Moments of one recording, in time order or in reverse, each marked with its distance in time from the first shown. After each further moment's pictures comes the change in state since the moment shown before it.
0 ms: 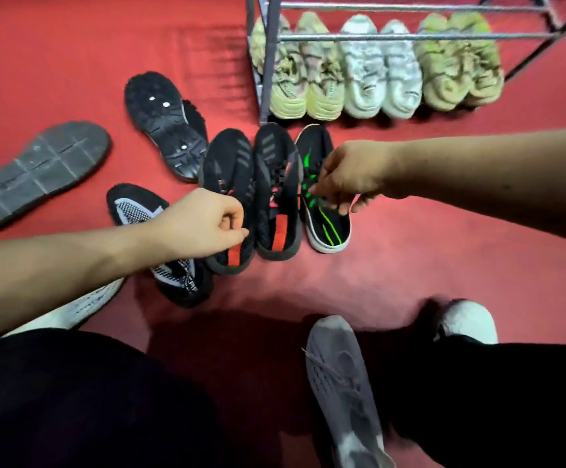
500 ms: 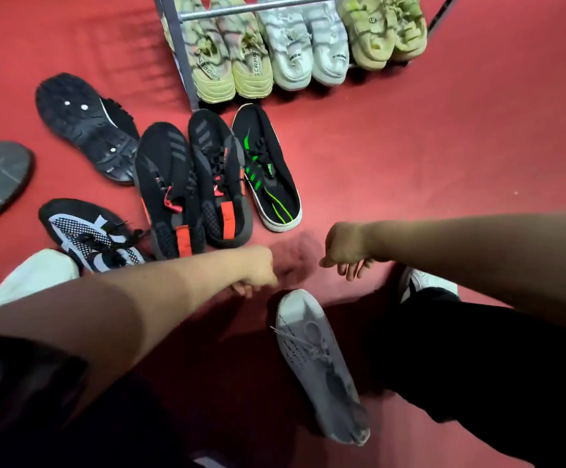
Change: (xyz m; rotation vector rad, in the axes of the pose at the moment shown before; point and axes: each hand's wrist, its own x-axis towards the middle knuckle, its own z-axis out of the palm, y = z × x) left_hand 0.050 0.096 0.135 0.031 -0.792 -0.235; right_hand -0.036 0.142 0.063 -0.028 -0.202 0.395
